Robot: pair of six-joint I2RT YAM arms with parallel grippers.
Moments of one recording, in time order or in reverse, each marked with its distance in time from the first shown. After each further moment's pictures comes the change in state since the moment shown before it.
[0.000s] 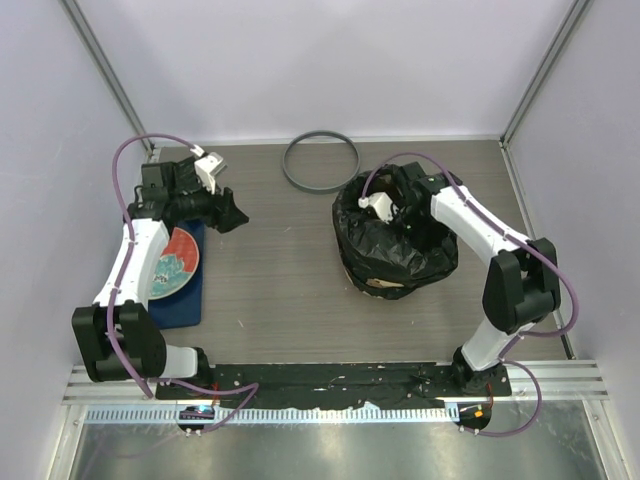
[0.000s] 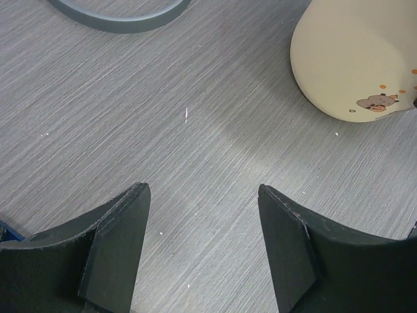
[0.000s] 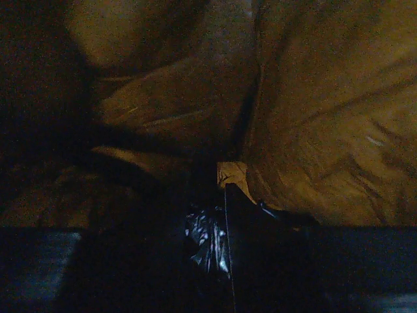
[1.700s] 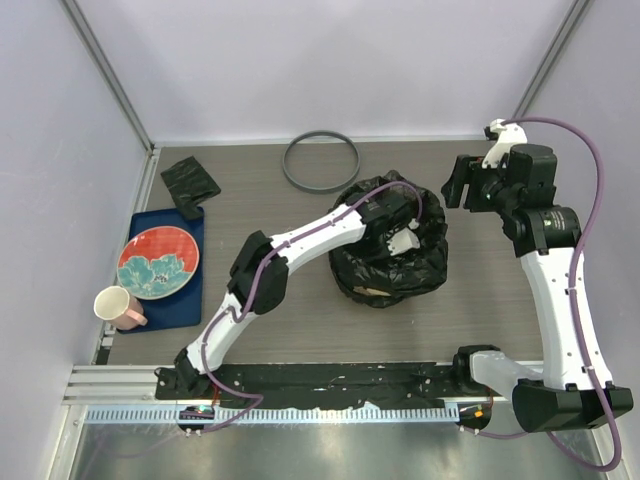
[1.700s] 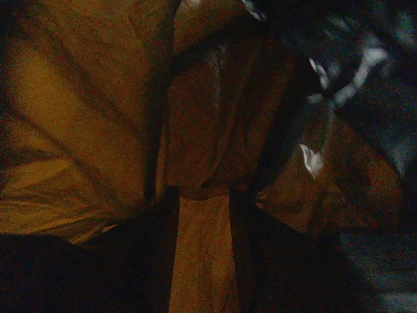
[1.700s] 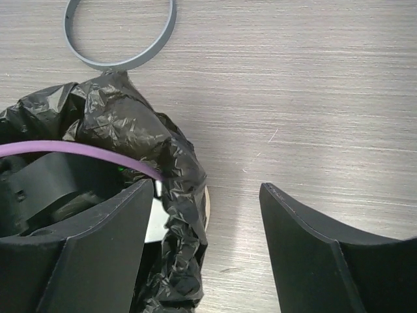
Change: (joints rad) left arm -1.043 0.955 1.009 -0.634 -0.789 0.012; right arm -0.328 -0.596 0.025 0.315 0.123 0.665
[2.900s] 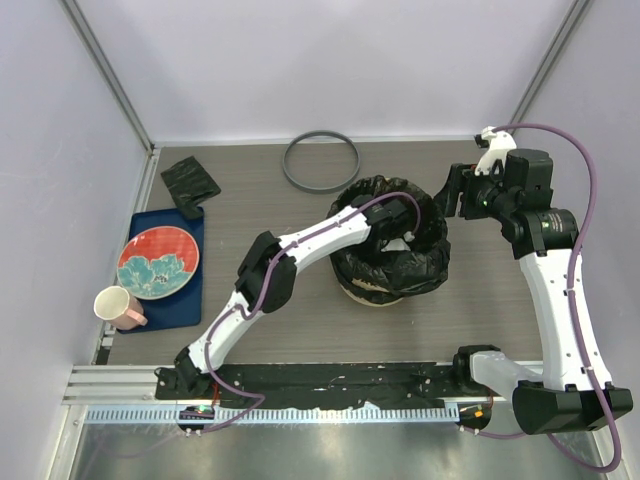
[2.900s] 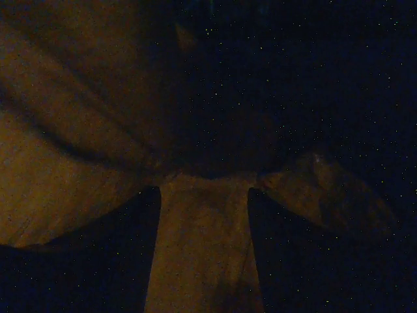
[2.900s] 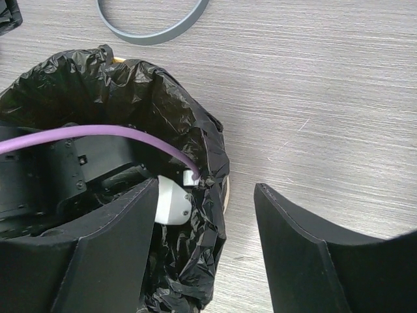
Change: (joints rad) left arm 0.002 0.107 0.076 -0.158 -0.036 0.099; right arm -0.001 -0.014 -0.030 -0.037 -0.121 -0.022
